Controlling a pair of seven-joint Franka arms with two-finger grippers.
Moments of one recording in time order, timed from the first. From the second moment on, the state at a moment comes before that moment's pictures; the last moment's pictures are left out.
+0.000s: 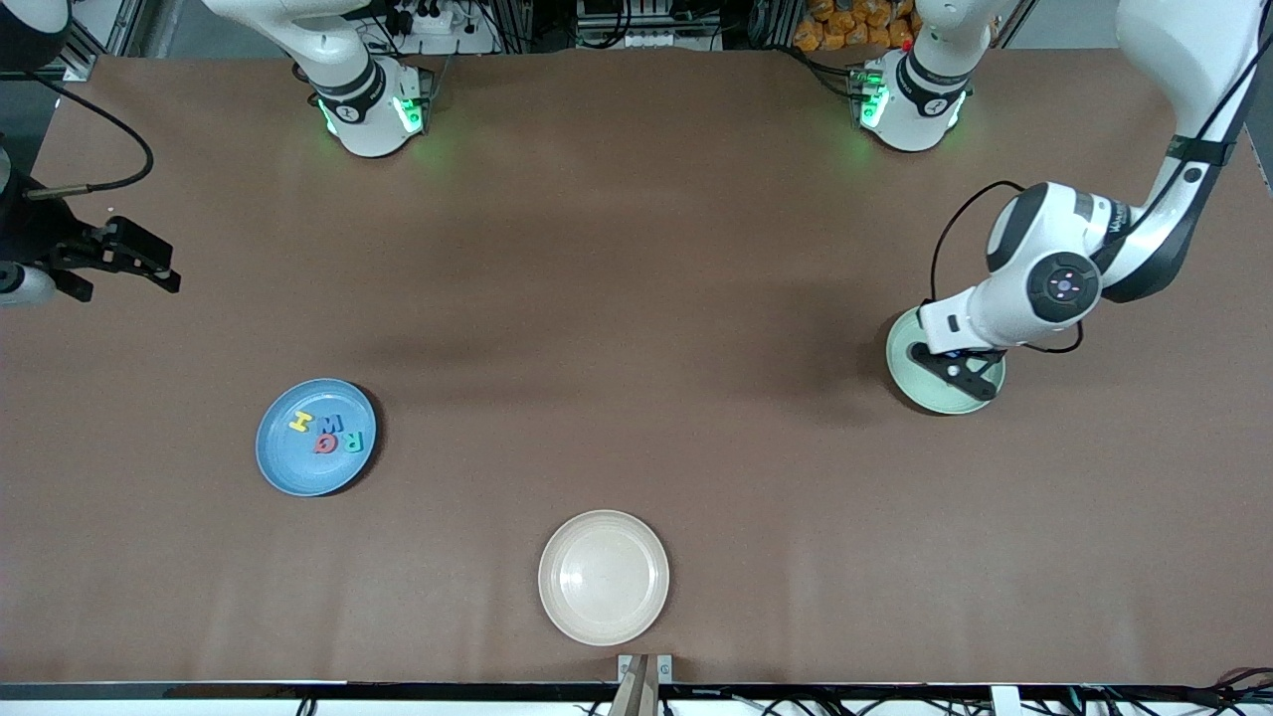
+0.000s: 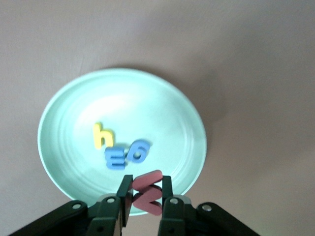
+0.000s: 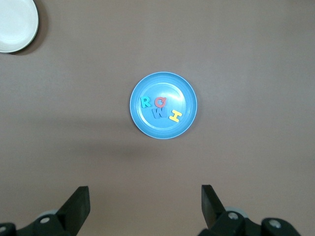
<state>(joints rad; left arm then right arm) 0.67 0.34 -0.82 -2.17 0.35 2.15 0.20 0.11 0.00 -0.12 -1.61 0.02 1.64 -0.09</state>
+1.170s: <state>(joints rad) 0.81 0.20 -0.82 -2.19 0.16 2.29 0.27 0.11 -0.02 -0.12 -1.62 0.02 1.64 -0.08</state>
